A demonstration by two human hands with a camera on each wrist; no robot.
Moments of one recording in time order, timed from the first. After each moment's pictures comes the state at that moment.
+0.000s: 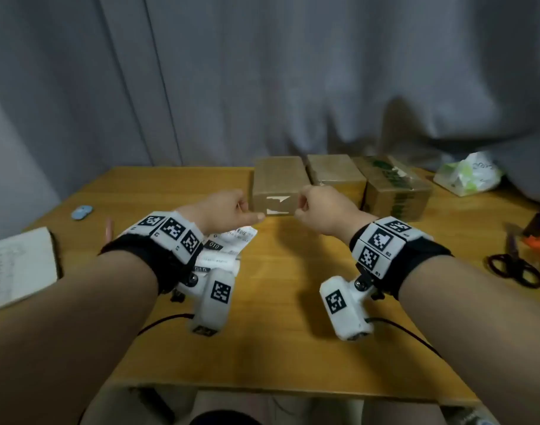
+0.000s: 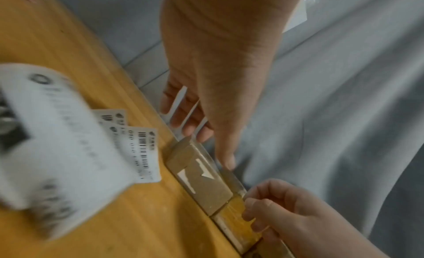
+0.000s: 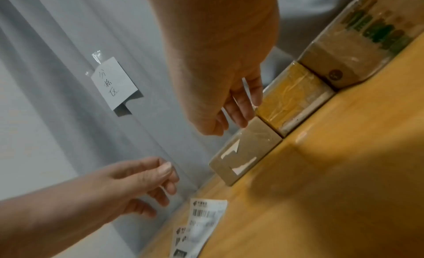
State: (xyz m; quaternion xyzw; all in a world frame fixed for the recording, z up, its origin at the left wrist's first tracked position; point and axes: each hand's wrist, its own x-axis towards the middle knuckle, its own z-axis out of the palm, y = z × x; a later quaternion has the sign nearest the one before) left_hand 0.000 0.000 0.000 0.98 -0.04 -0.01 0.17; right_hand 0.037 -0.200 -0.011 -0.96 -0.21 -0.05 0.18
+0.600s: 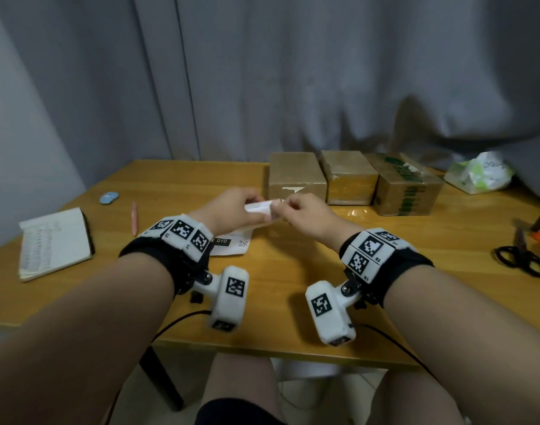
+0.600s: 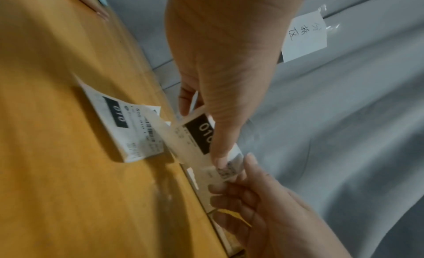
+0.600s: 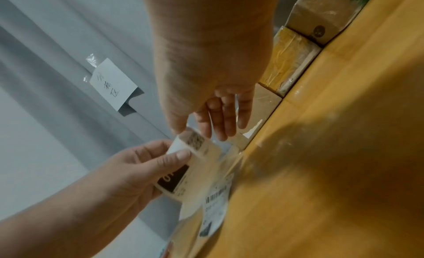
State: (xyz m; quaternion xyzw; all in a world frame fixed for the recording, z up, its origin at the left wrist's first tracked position) left_hand -0.042 0.007 -0.016 0.96 -0.08 0.05 0.27; right_hand -0.002 -0.161 -0.039 -0.88 -0.25 0.00 0.40
